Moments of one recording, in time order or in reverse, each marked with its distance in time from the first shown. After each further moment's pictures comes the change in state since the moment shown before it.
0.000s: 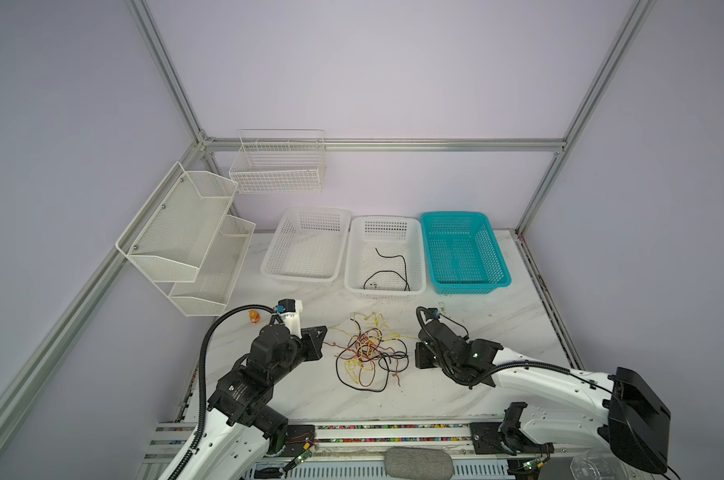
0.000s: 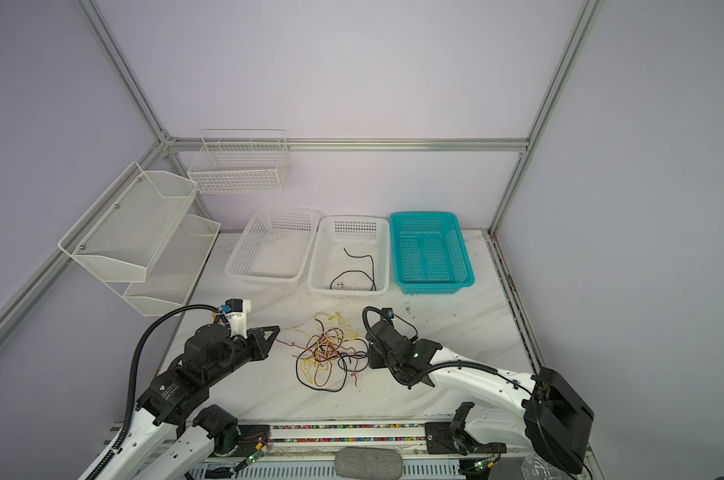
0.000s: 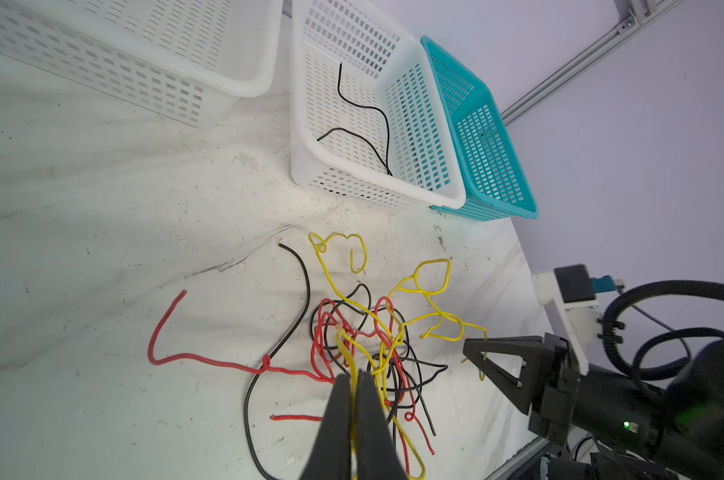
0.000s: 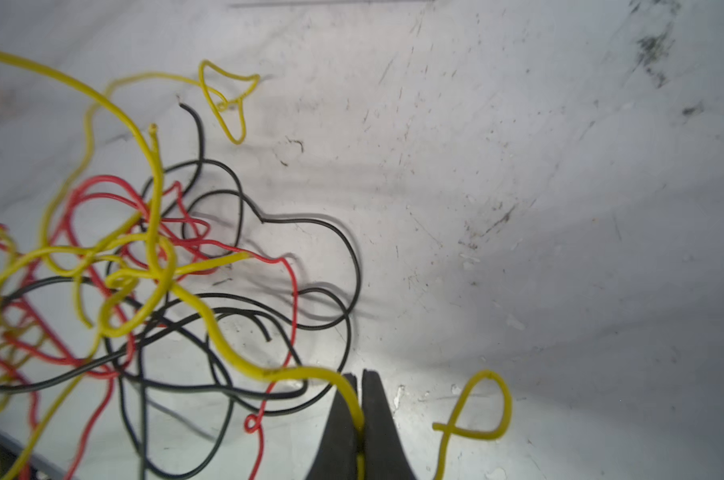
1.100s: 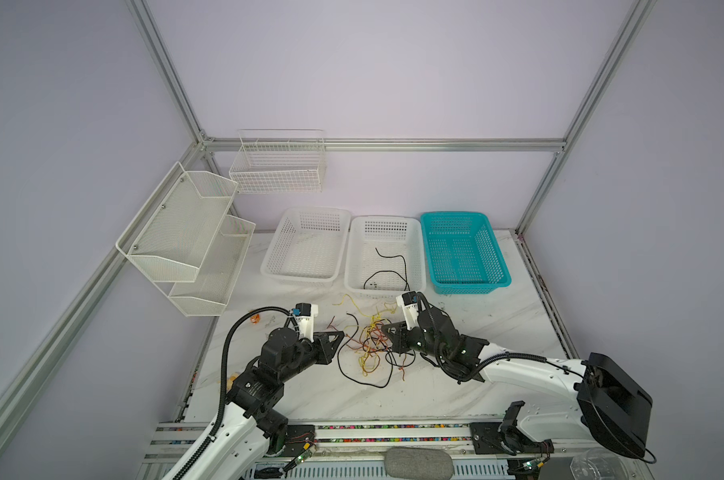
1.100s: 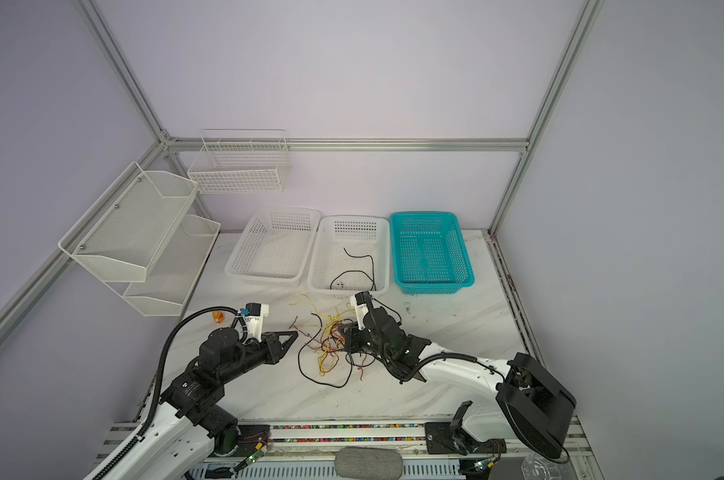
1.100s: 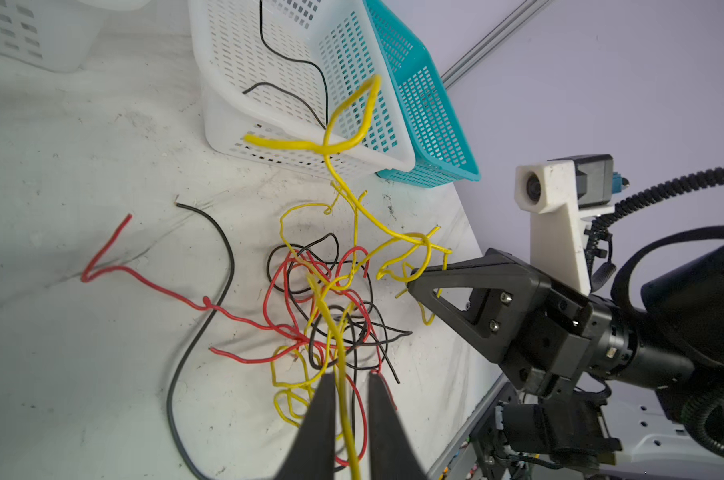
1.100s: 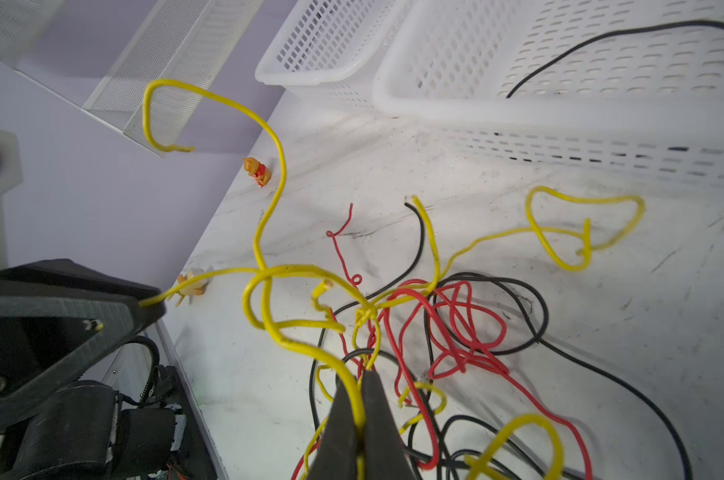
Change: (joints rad) left arm 0.000 0.028 -0.181 0.288 0.203 -0.033; right arm -0.028 0.172 -0.015 0.620 -0.278 -0.136
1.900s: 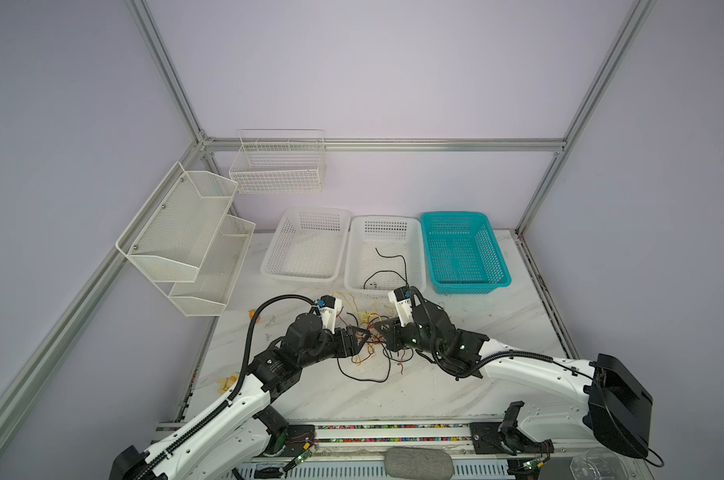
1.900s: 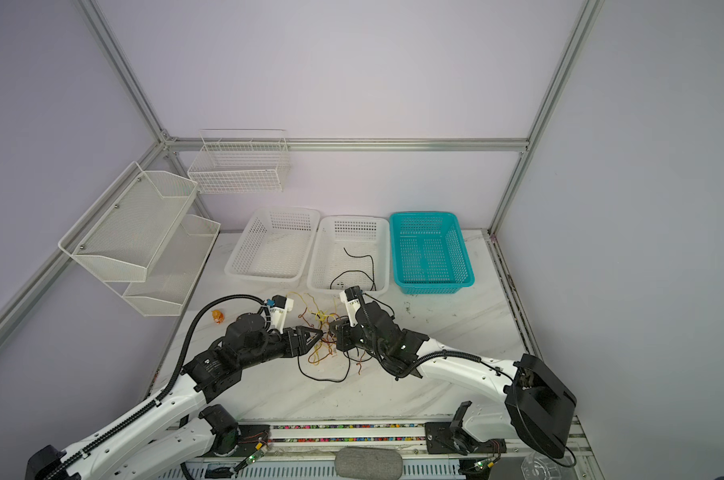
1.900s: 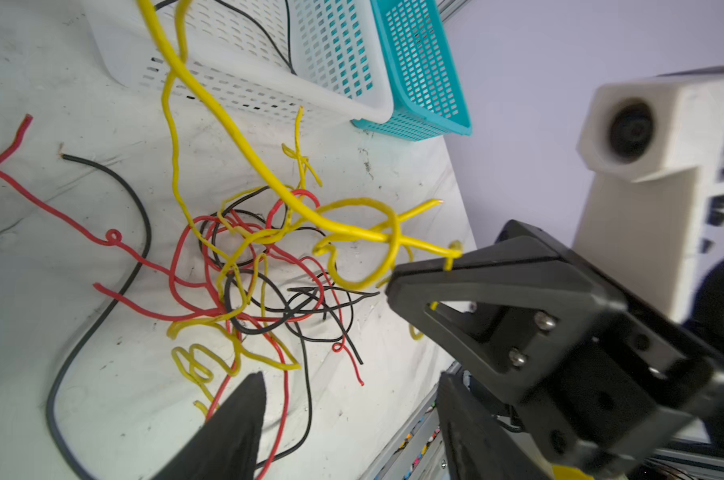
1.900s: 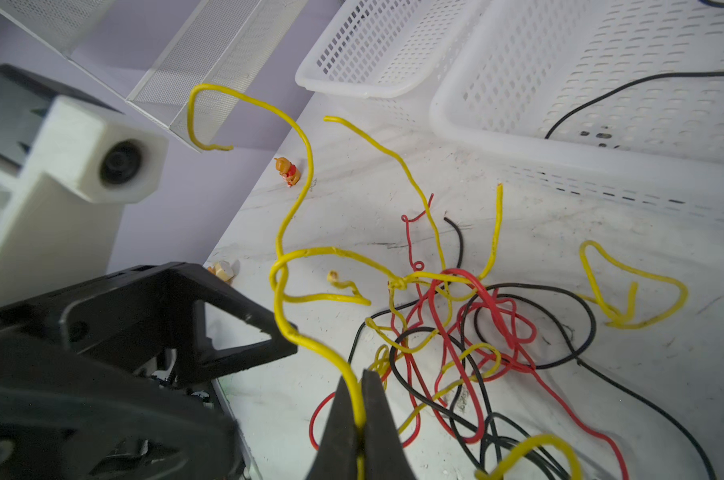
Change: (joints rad) left arm -0.154 0.270 0.132 0.043 -0.026 -0.045; right arm 0.060 0.001 0.123 -0.121 -0.006 -0.042
